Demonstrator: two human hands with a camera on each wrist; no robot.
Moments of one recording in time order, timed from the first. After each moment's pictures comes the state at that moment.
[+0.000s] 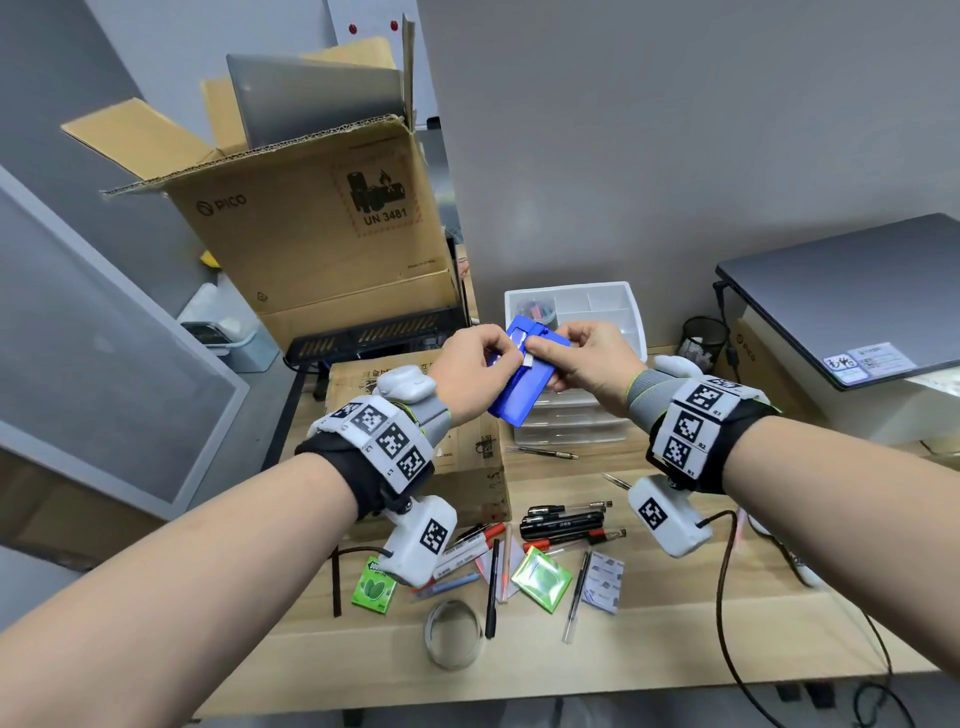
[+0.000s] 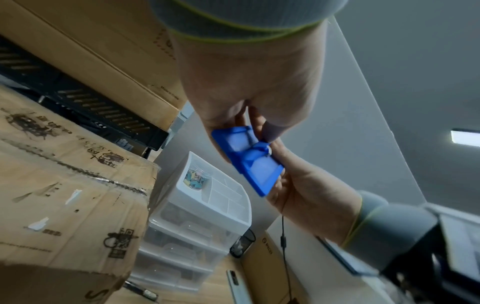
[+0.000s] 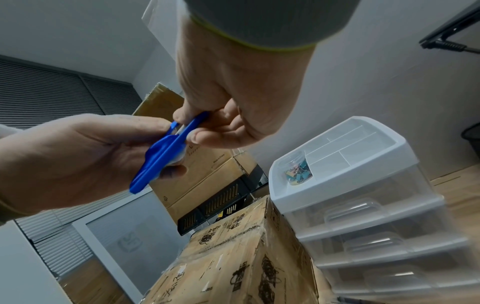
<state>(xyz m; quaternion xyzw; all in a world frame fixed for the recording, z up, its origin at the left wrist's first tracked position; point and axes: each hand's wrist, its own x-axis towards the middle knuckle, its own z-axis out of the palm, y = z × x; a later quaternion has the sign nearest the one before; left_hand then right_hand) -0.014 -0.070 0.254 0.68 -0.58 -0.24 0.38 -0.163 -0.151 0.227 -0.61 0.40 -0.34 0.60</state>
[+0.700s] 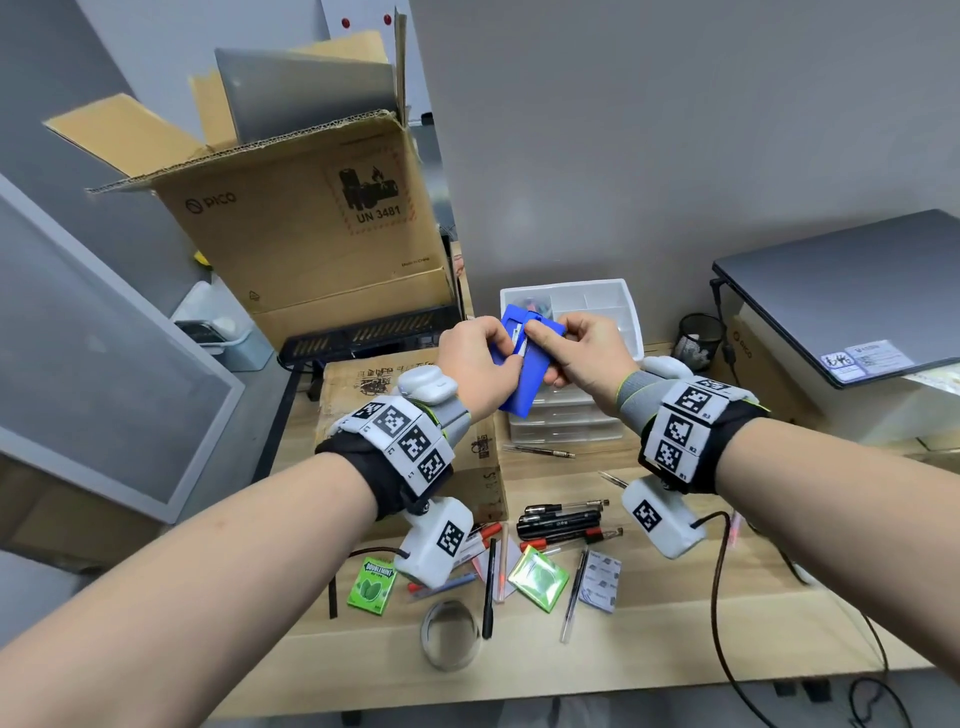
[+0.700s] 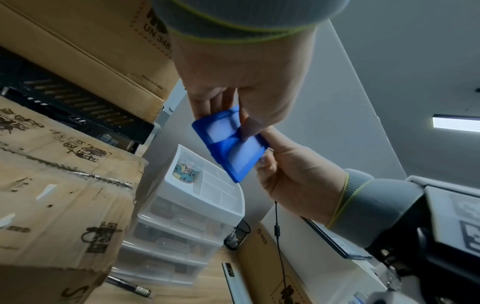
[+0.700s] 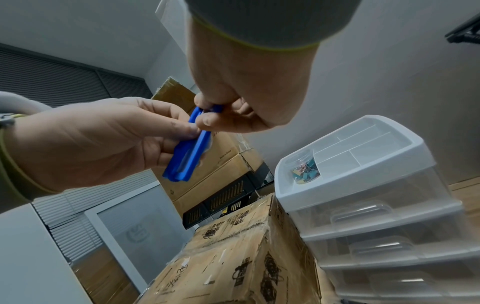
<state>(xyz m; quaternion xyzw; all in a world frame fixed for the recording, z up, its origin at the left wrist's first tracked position) -0.022 -0.082 0.243 0.72 -0.57 -0.11 0.38 -0.159 -0.150 0.227 -0.59 0.40 -0.38 0.58</state>
